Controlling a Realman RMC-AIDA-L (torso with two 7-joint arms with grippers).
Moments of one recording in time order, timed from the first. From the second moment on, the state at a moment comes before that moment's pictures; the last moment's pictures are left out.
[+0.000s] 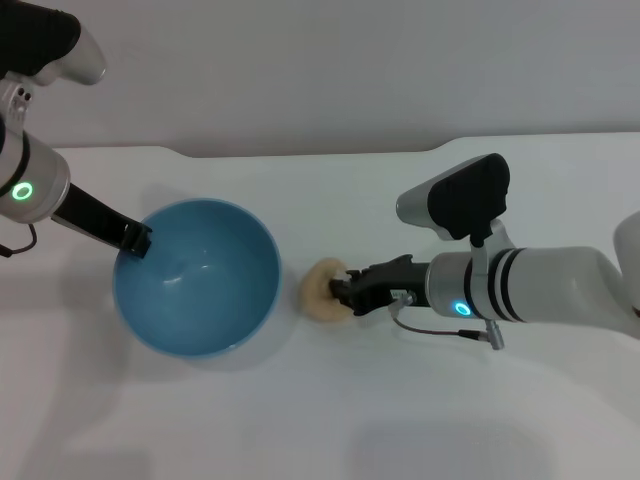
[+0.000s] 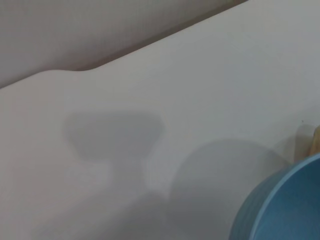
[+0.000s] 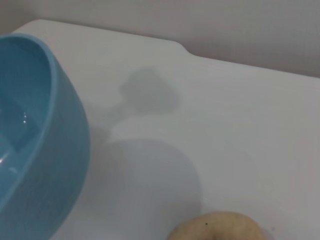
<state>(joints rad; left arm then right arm) -0.68 -2.05 -1.97 -1.20 2.73 -1.45 0.50 0.83 2.09 -2.21 -0.32 -0.79 -0.43 1.65</state>
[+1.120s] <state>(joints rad) -0.68 -2.05 -1.97 -1.20 2.73 -1.45 0.50 0.70 1.99 -1.94 -0.37 -0.88 -0.79 1.64</state>
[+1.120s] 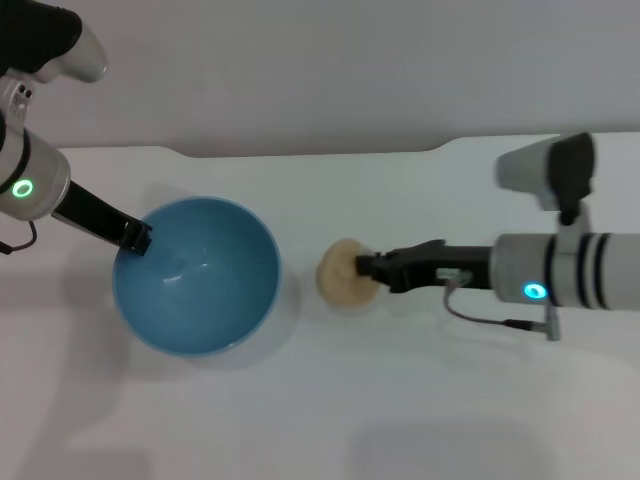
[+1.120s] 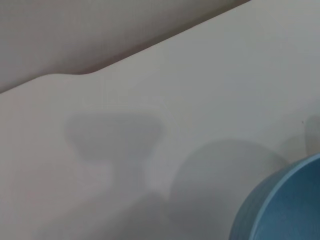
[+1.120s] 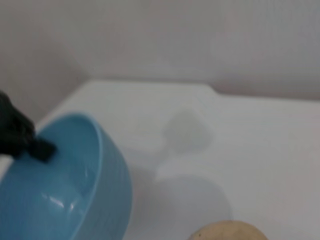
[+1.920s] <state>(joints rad) -0.76 -2.06 -1.80 -1.09 2.73 -1.42 0.46 0.52 1.99 -1.30 -0.64 -1.33 -1.23 1.64</state>
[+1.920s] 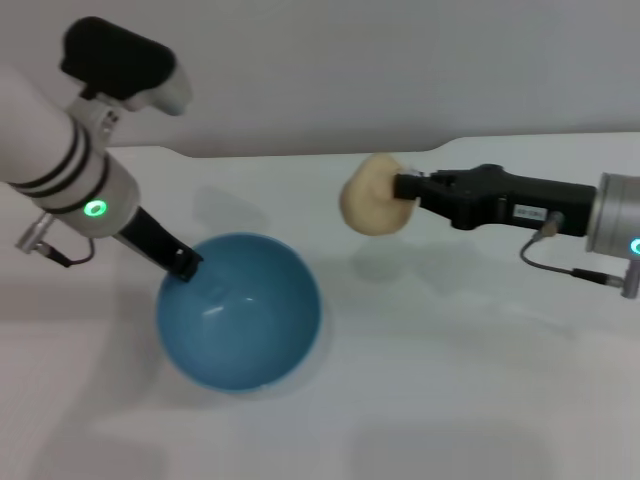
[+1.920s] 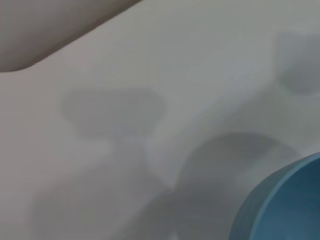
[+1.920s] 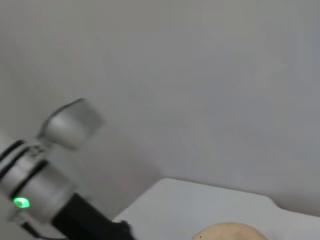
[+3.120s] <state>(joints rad) -0.91 -2.06 -1.61 -1.03 2.60 -1.32 0.40 0.56 2.06 -1.34 -0.66 -1.58 -1.24 1.80</state>
